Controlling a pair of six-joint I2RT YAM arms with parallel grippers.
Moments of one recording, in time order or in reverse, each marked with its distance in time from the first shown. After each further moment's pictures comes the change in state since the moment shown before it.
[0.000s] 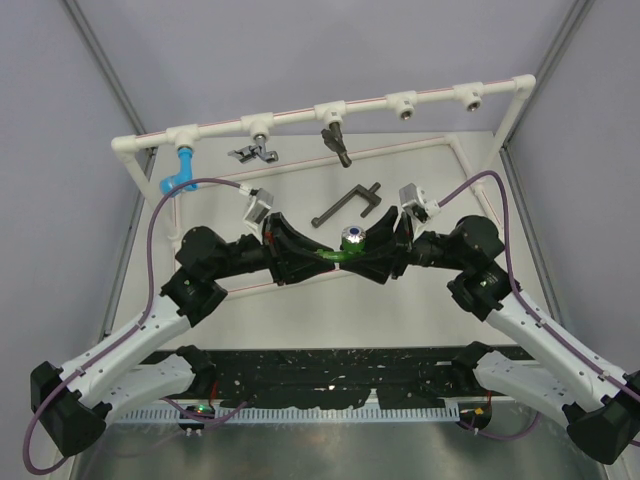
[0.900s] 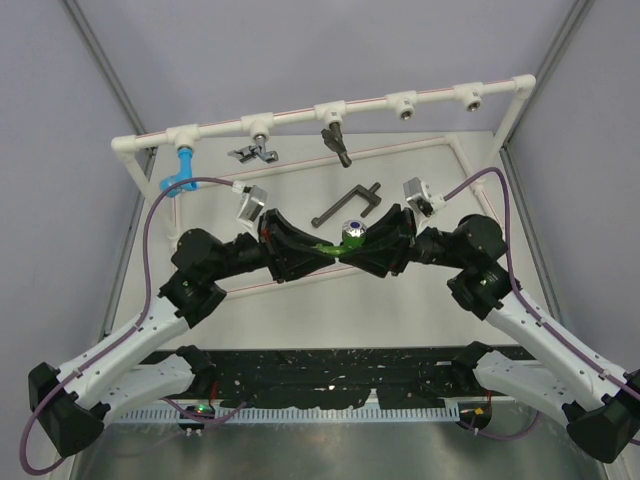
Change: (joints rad) left arm -0.015 -0.011 0.011 0.023 -0.056 -0.014; right arm 0.004 0.008 0.017 0.043 0.018 0.071
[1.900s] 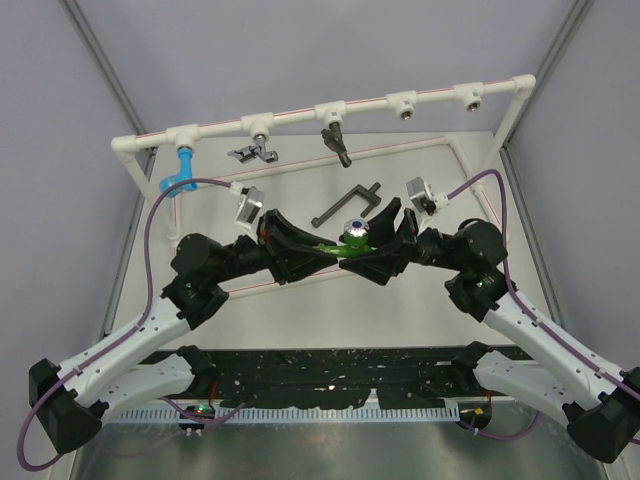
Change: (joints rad) left arm -0.040 0.004 -0.009 0.092 -0.050 -0.027; right arm 0.002 -0.002 -0.048 0.123 0.029 0.106
